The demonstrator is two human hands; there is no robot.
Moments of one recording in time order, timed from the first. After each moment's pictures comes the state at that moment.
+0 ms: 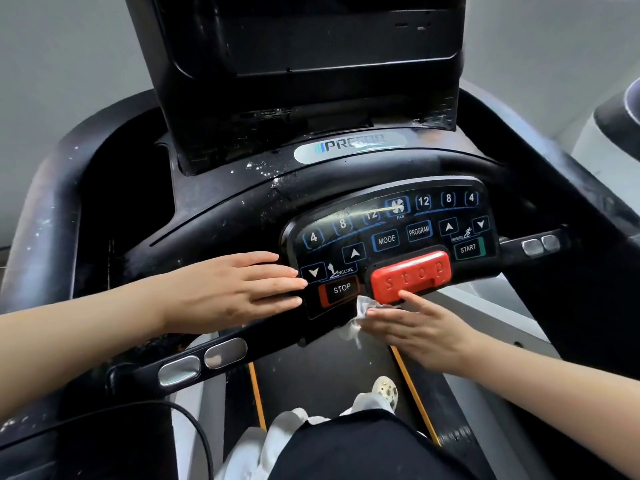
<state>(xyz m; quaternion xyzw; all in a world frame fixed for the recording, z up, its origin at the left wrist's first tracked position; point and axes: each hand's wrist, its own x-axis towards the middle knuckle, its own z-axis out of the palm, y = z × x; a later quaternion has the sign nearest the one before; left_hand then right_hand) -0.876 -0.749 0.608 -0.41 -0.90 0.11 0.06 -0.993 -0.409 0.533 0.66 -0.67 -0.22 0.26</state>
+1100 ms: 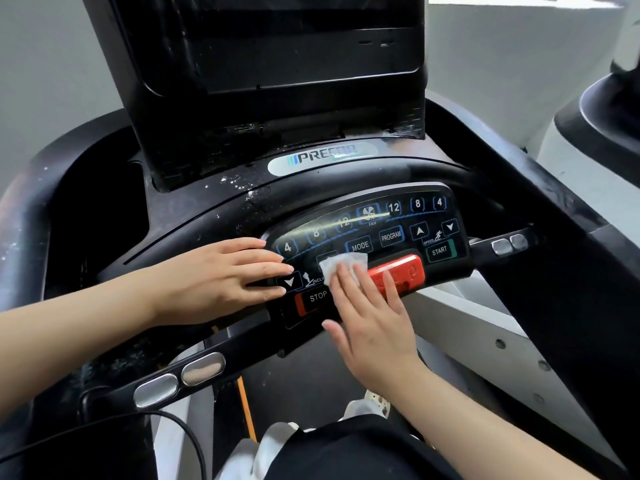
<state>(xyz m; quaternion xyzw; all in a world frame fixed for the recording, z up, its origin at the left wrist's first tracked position) -0.902 -0.739 0.627 -0.41 -0.90 0.08 0.09 -0.930 -0.472 0.571 0.36 -0.92 0.01 0.14</state>
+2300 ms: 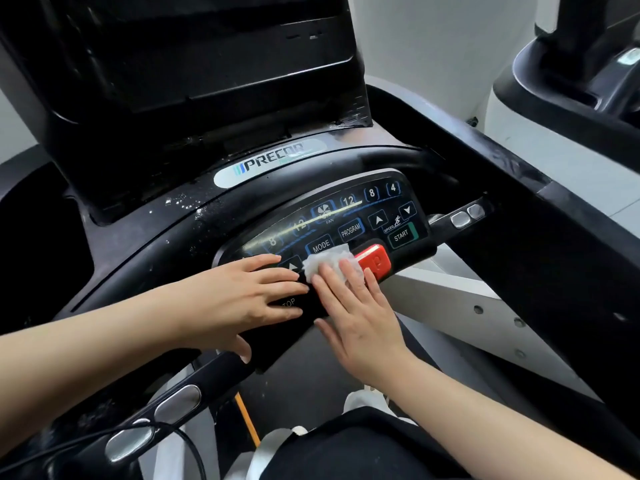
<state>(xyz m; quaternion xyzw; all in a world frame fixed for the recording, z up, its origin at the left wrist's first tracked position) -0.933 -0.683 0.640 -0.46 -0.88 0.12 -0.04 -0.938 -0.455 0.555 0.34 -0.92 0.07 0.16</state>
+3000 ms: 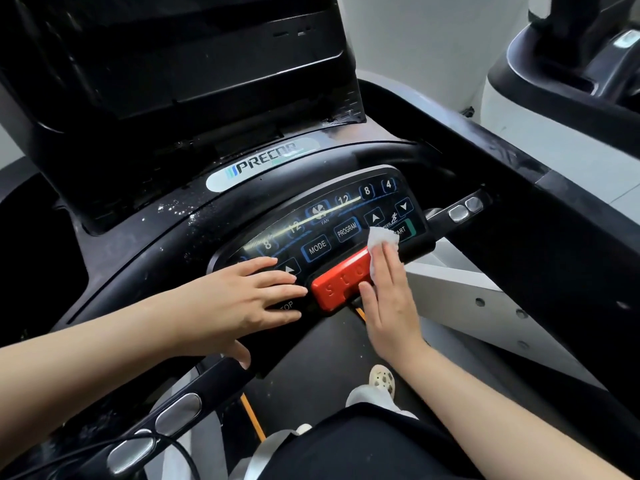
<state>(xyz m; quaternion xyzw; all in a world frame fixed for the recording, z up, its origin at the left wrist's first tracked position) -0.936 -0.685 0.637 -0.47 -0.87 0.12 -0.03 -0.960 -0.434 0.535 0.16 -0.92 0.34 0.14</state>
